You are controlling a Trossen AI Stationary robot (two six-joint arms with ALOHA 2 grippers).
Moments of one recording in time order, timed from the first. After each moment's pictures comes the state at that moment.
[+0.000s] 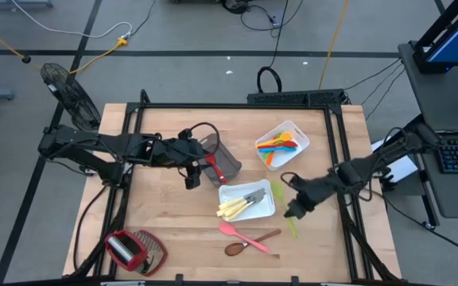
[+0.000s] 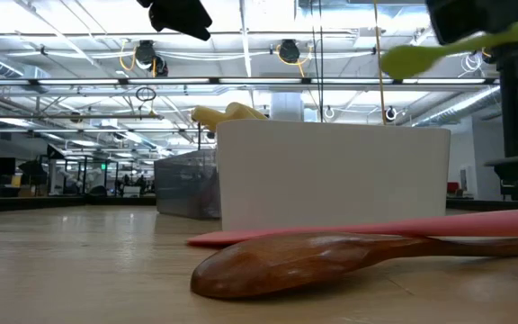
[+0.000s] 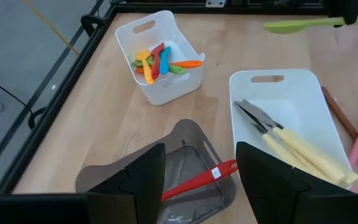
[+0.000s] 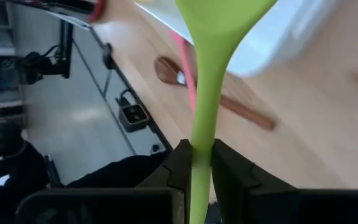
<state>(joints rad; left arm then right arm) -0.11 1.28 1.19 -0.57 -0.29 -0.11 0.44 1.04 0.71 -0.38 -0.12 1.45</state>
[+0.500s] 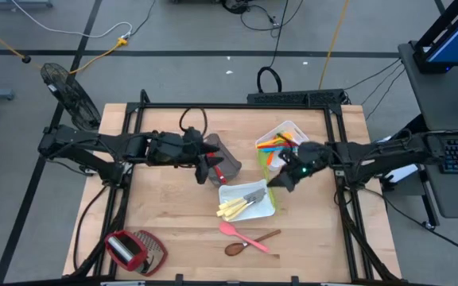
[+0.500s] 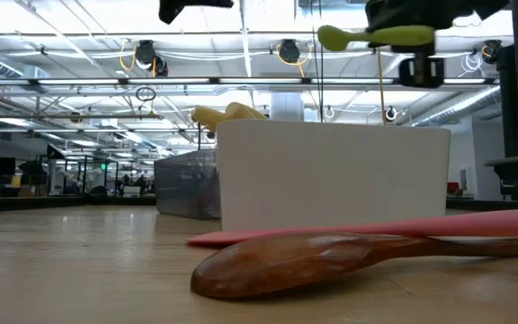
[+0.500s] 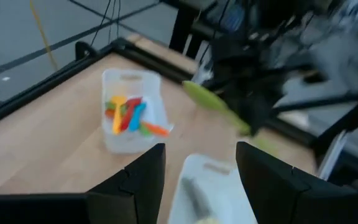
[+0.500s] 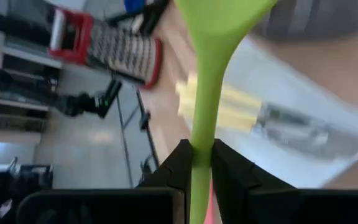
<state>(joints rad) -0.11 1.28 1.19 -0.30 -0.29 -0.47 0.06 1.04 0.75 -0.21 -0.27 1.01</state>
